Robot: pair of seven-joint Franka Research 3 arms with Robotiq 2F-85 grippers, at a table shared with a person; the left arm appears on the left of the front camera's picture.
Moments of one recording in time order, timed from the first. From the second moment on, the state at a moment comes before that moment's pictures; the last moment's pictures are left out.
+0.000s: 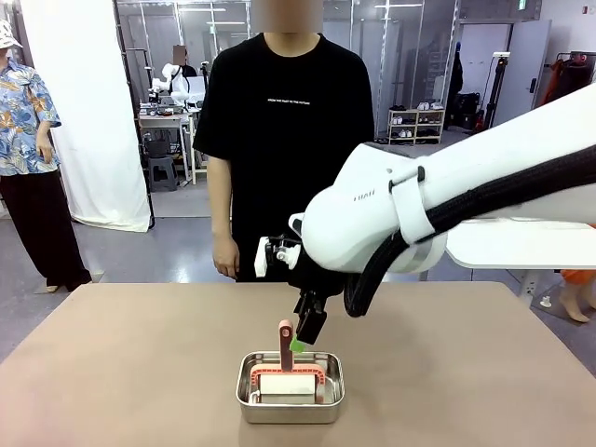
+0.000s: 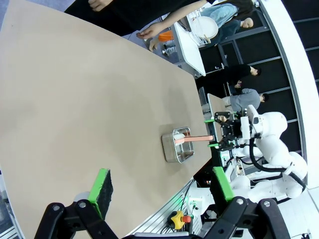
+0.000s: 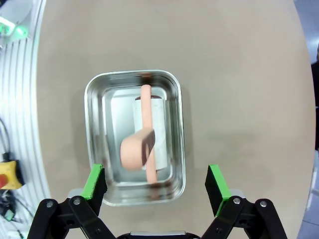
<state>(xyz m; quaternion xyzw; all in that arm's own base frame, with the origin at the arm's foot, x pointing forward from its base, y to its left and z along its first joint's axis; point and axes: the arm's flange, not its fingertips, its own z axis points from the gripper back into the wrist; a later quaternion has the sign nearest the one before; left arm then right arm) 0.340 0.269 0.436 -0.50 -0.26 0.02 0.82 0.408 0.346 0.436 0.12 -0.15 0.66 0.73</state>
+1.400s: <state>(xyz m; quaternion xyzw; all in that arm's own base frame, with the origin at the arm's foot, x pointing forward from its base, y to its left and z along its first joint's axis) 0.340 0.269 0.436 -0.50 -0.26 0.02 0.82 0.446 -0.215 0.479 0.62 -0.09 -0.08 0.78</state>
